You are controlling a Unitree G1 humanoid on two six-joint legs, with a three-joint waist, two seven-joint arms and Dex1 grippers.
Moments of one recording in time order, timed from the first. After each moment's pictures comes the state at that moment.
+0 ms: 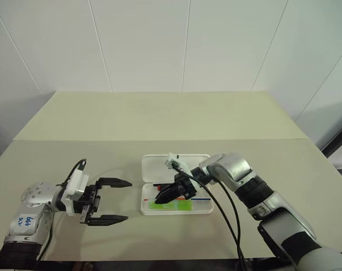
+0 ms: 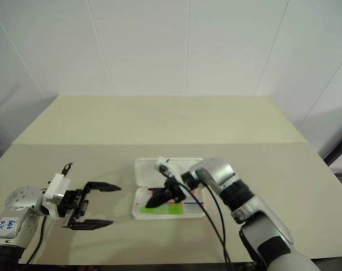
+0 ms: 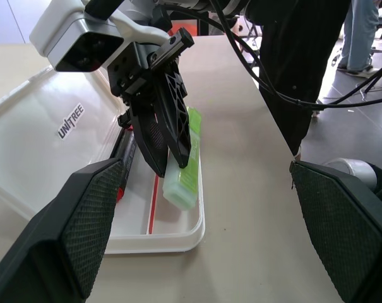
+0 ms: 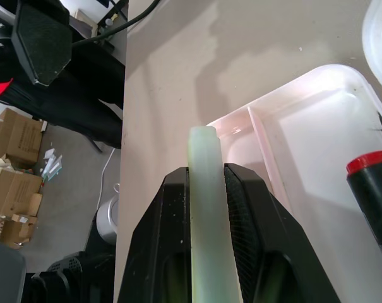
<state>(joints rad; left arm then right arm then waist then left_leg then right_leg) -0.30 0.74 0.16 0.09 -0.60 0.01 -1.50 -1.04 -0.34 0.48 0.33 0.43 1.02 1.25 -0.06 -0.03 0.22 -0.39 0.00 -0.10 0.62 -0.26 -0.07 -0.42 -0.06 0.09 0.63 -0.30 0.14</state>
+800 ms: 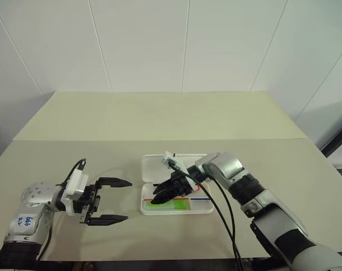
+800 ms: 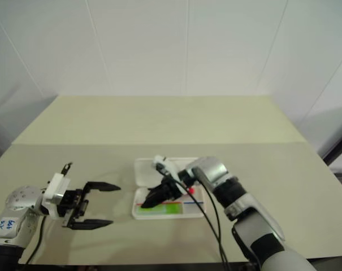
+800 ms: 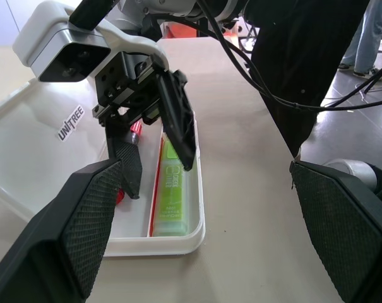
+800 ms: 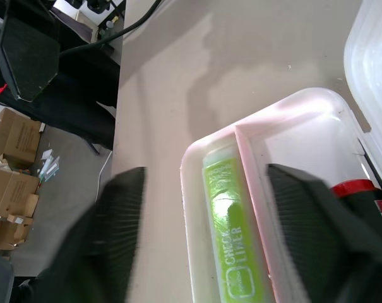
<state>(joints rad) -0.31 0.74 0.16 0.09 -0.60 0.01 -1.50 -1.08 -0.29 0.47 0.41 0.37 0.98 1.29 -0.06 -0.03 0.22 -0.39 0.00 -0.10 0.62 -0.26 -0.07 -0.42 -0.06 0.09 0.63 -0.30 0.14</state>
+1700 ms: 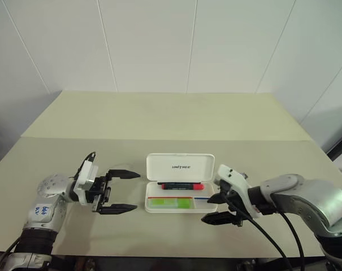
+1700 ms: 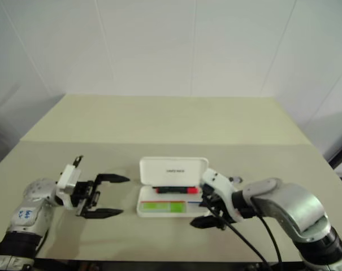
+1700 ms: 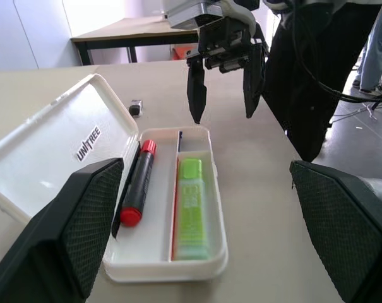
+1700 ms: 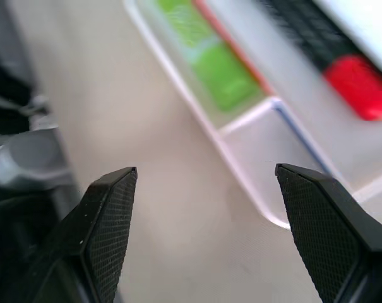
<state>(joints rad) -0.48 0.65 0.06 0.24 -0.59 -0.04 -1.50 -0.56 -0.80 0.06 -0.62 0.58 1.45 0.81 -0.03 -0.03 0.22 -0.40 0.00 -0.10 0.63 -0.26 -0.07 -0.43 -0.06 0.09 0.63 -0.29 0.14</state>
